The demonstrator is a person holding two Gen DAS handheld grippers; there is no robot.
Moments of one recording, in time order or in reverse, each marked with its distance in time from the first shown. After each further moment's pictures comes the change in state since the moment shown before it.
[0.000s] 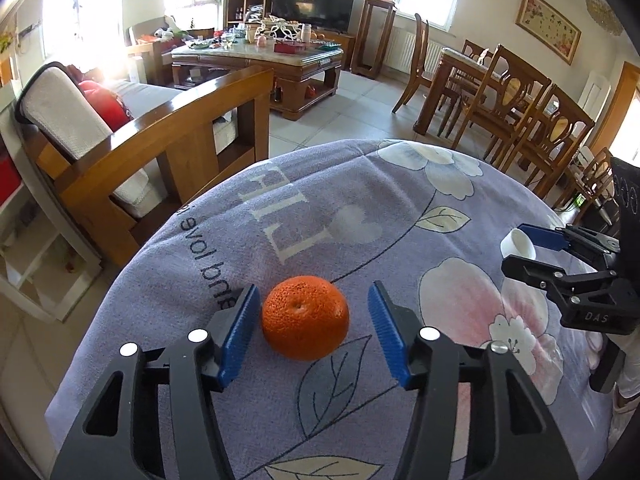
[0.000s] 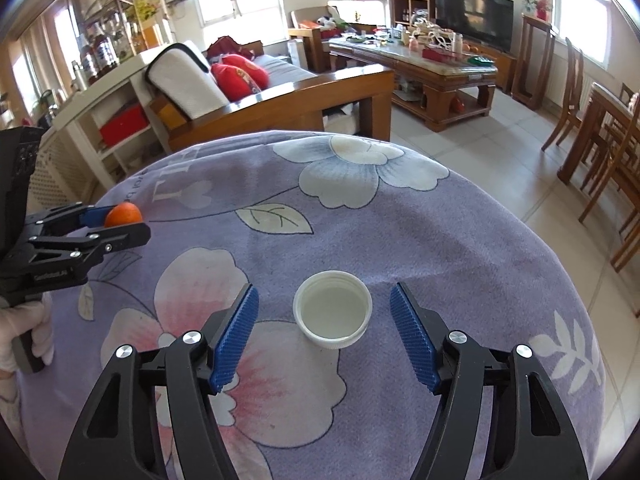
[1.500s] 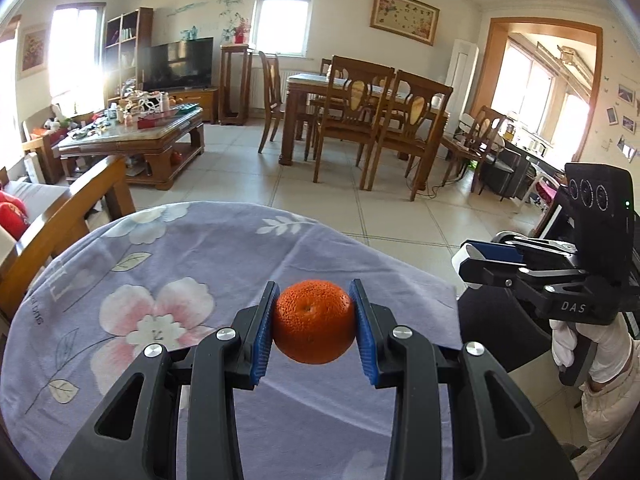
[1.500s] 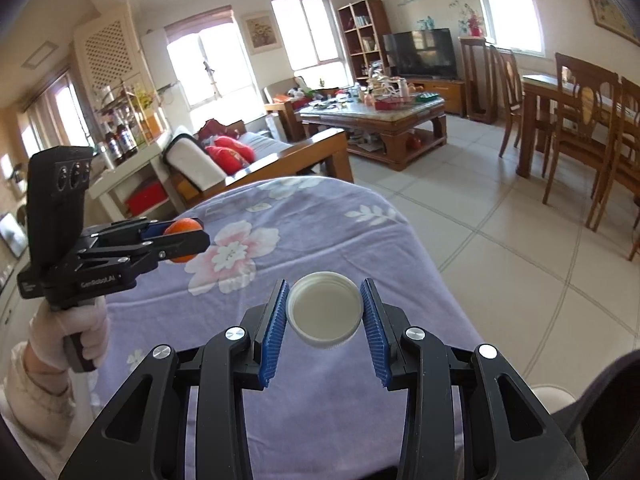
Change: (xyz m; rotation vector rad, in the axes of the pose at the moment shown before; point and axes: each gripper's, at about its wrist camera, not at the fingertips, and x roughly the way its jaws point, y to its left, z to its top) left arm -0.118 -0.253 -0.054 0.325 -0.167 -0.328; right arm -0.285 -0.075 -0.190 0.203 -0.273 -0.008
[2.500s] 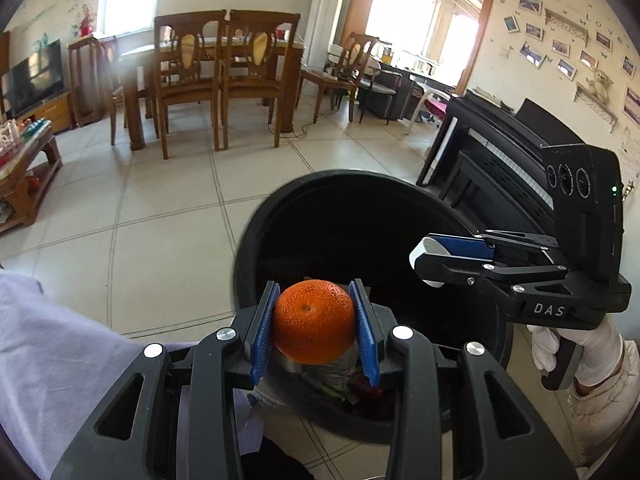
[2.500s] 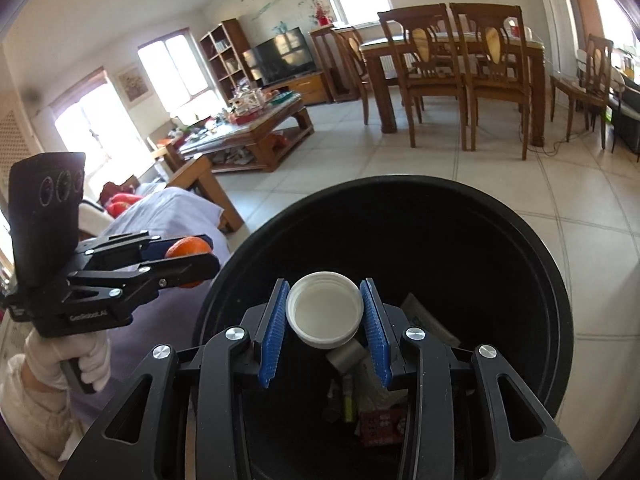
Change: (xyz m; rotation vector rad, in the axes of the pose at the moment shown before) left arm 0.169 -0.277 -0.009 0.280 0.191 -0.367; right arm -0.183 -0.229 -0.180 0.346 -0.035 -0.289
